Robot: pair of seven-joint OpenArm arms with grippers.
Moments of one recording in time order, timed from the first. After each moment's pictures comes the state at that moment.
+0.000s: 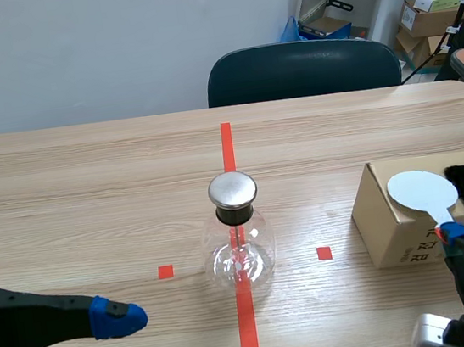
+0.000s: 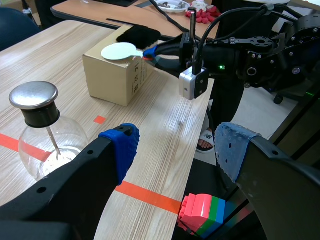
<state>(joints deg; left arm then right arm) 47.7 -62.9 15.0 120.3 -15.7 -25.3 -30.2 -36.9 14.6 6.6 82.1 -75.8 -38.3 21.1</state>
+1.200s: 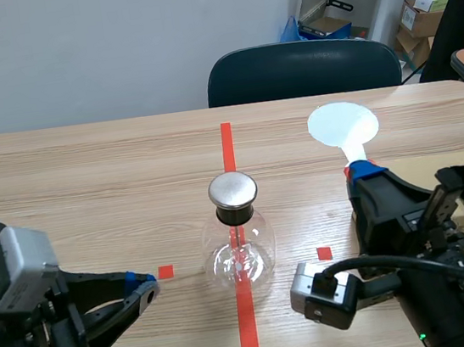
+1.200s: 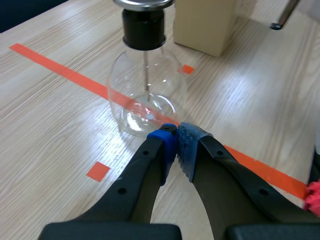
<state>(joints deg) 14.3 -48.6 35.2 90.3 -16.0 -20.7 -27.0 -29.5 20.0 -21.0 92.0 -91.2 -36.0 -13.9</state>
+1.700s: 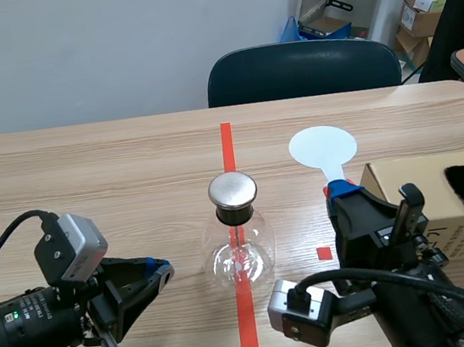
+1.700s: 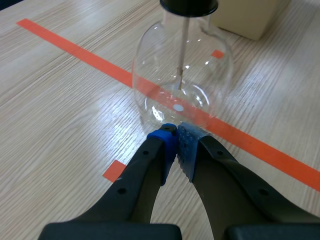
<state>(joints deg) 3.4 -40.9 41.0 77.2 -16.0 -19.9 -25.1 -28.4 20.0 -25.3 91.3 -91.3 -33.4 -15.6</state>
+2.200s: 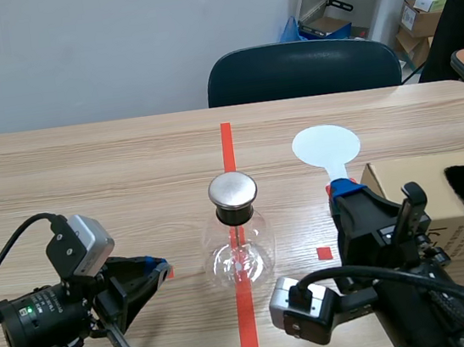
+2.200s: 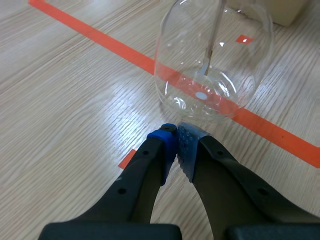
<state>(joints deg) 0.2 -37.8 42.1 70.2 -14.9 -19.9 -26.5 -28.4 20.0 -25.2 91.3 -91.3 -33.4 -16.4</state>
